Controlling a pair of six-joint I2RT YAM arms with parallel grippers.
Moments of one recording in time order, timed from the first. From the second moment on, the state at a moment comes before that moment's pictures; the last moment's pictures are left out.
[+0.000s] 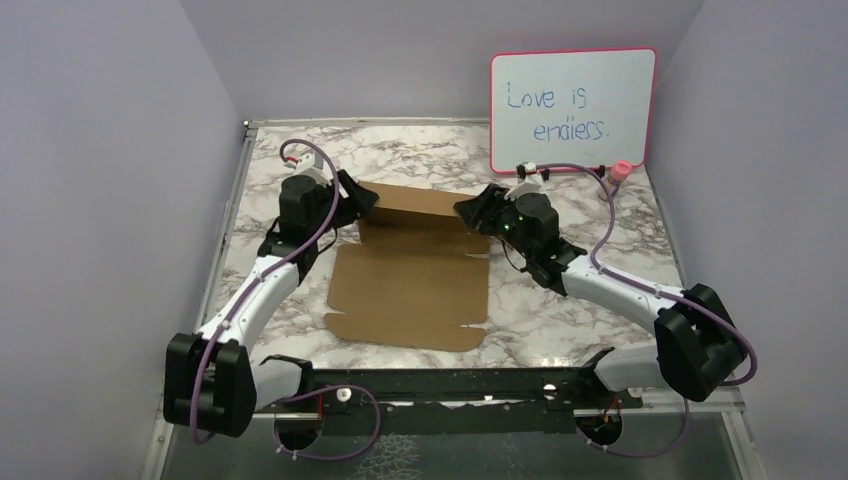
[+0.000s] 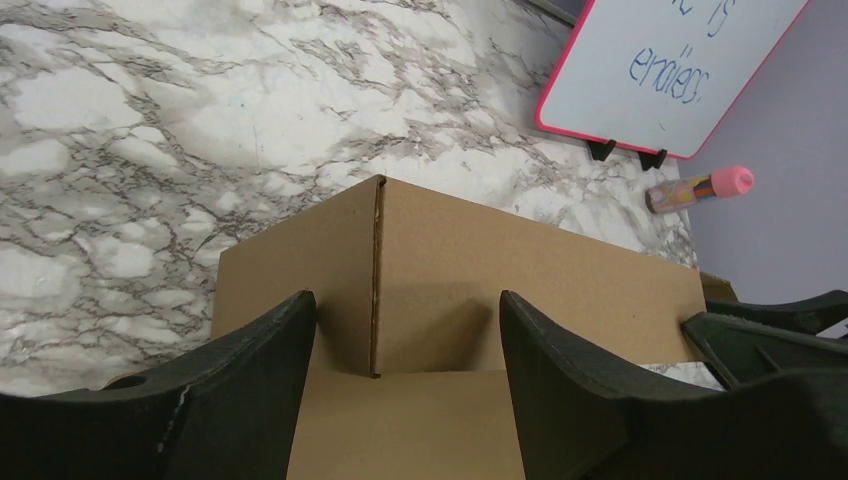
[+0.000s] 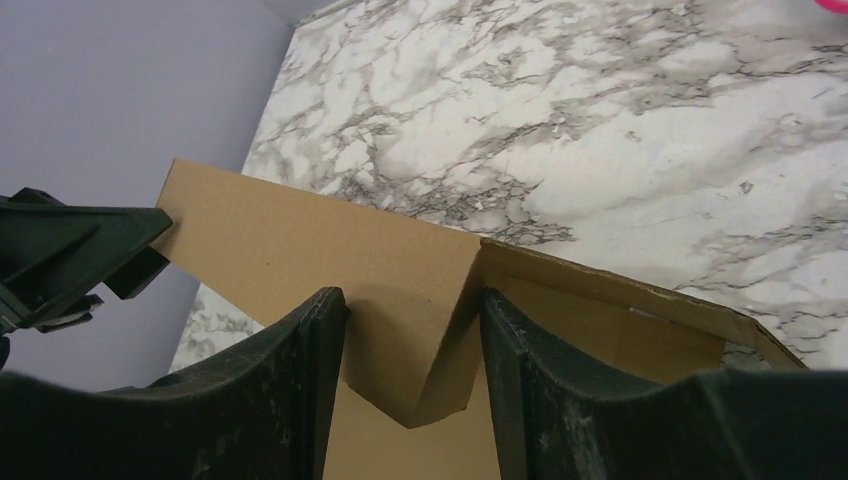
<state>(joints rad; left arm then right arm) -0.21 1.22 0.77 0.12 0.23 -0.63 0.63 1.33 0.73 0.40 0.11 0.66</state>
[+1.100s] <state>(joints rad) -0.26 1.03 1.01 -0.34 -0.05 -0.30 0.61 1.26 0.70 0.49 0.01 0.57</state>
